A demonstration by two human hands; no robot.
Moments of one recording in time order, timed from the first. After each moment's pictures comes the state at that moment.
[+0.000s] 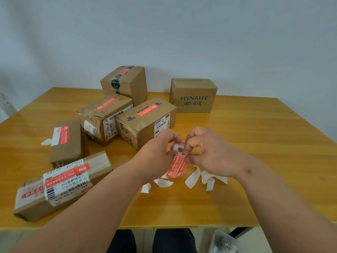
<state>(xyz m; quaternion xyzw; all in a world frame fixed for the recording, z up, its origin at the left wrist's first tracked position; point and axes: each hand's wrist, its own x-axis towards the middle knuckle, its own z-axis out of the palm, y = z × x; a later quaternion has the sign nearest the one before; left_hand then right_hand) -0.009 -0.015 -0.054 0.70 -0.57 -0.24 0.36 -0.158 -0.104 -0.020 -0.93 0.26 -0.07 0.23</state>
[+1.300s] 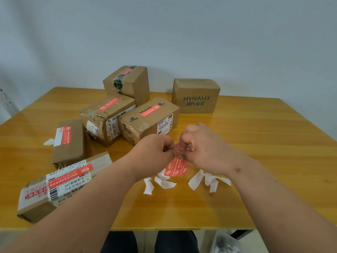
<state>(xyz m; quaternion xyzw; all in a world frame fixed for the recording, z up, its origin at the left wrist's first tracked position) 0.002 -0.002 -0.034 0.73 -0.56 -0.23 0.30 -0.135 -0.095 -0.011 -0.96 0.24 -0.08 0.14</state>
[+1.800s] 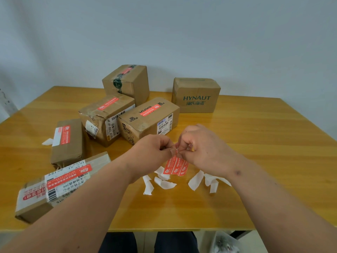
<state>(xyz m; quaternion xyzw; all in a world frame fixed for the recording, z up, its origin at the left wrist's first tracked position) 0.006 -0.002 -0.036 0.72 -0.52 -0.31 0.34 -0.135 -0.096 -0.017 -0.95 0.23 -0.12 0.17</state>
